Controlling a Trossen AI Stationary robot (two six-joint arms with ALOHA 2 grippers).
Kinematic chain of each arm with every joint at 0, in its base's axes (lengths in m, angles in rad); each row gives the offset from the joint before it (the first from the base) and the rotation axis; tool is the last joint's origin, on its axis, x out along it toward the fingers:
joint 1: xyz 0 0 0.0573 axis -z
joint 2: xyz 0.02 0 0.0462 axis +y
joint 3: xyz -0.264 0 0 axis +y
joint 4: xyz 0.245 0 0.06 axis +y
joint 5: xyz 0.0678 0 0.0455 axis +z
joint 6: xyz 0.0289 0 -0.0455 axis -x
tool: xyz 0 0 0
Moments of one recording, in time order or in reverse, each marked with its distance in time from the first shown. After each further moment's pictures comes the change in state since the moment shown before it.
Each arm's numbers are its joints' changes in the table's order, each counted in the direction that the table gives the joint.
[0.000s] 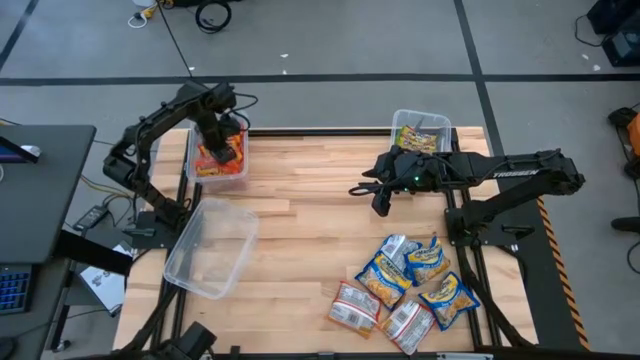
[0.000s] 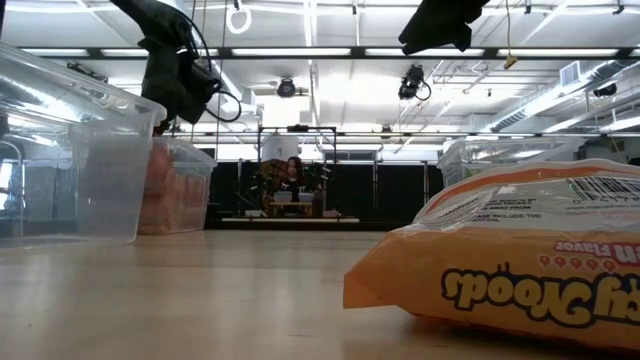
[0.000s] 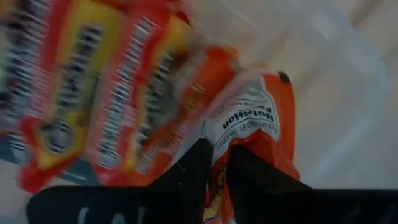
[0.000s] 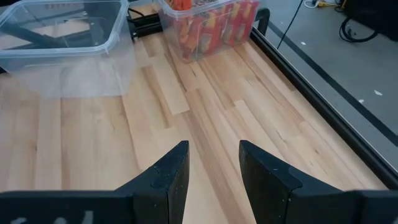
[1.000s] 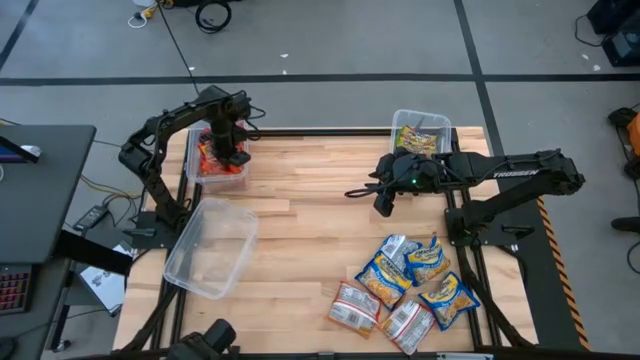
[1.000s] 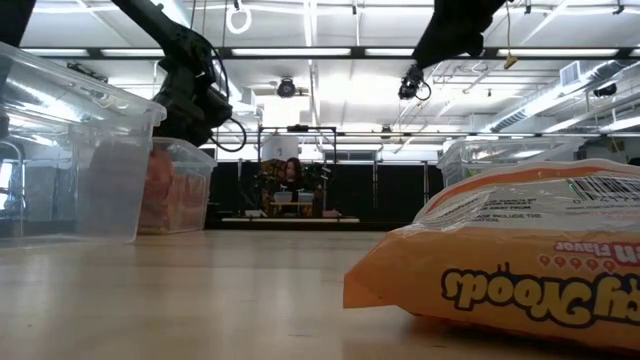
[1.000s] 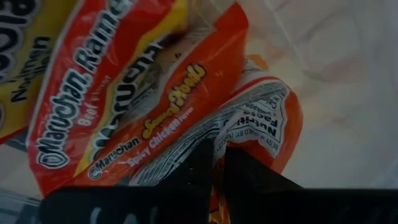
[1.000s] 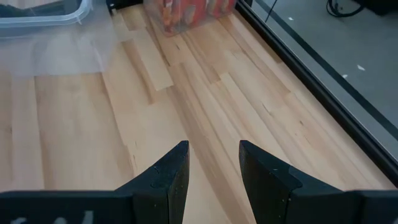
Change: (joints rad) left arm 0.073 0.149 0.000 0.011 0.013 0.310; right arm 0.000 0.000 0.000 0.117 -0.035 -0.049
